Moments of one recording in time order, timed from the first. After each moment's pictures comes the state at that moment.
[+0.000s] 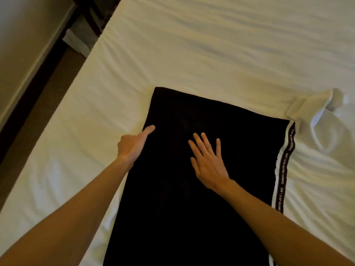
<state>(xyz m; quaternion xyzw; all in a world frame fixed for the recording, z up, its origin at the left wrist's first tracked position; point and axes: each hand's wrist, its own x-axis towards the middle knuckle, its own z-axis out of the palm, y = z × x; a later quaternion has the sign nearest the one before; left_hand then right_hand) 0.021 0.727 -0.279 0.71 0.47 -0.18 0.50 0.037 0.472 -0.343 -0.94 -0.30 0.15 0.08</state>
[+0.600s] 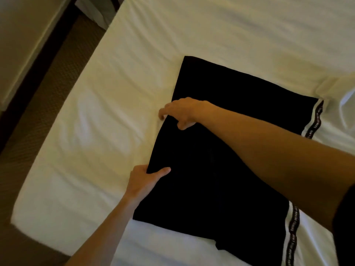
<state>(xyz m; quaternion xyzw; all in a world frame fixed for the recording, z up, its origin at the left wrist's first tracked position) -0.175 0.728 -0.284 0.64 0.40 -0.23 0.62 0.081 0.646 -0.282 -0.77 -0.56 0.30 -0.09</state>
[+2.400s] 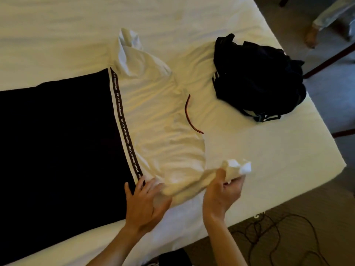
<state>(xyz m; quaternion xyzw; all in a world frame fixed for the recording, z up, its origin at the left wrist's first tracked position) -0.267 0.357 -0.279 0.94 -0.20 -0.22 0.18 -0.277 0.178 -0.187 -0.60 0.55 -0.32 0.49</state>
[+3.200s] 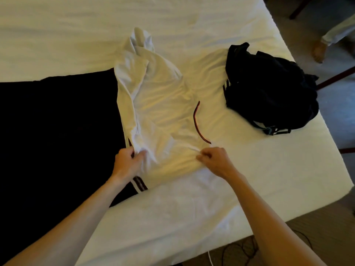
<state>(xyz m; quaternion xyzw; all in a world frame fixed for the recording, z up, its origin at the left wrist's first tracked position) -0.123 0.360 -0.289 0.87 0.10 -0.22 0.43 -0.188 0.081 -0.263 -0.90 0.21 0.21 0.32</state>
